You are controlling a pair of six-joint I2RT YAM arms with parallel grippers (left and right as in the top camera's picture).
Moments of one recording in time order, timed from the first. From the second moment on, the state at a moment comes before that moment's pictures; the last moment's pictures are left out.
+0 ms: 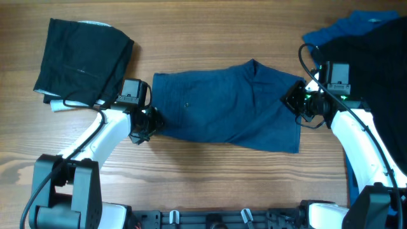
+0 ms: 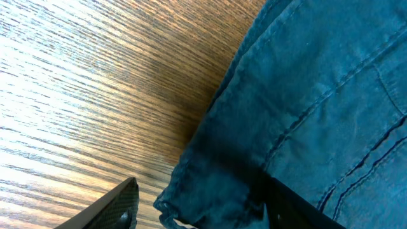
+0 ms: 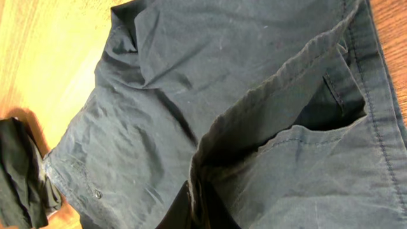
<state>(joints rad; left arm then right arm) -0.17 1.59 0.83 -0.63 0.16 -0.73 -0.05 1.44 0.92 -0.59 -0.36 0.66</state>
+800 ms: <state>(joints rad) -0.17 1.59 0.82 -0.61 0.16 -0.73 -0.05 1.44 0.81 -0.75 -0.24 0.65</state>
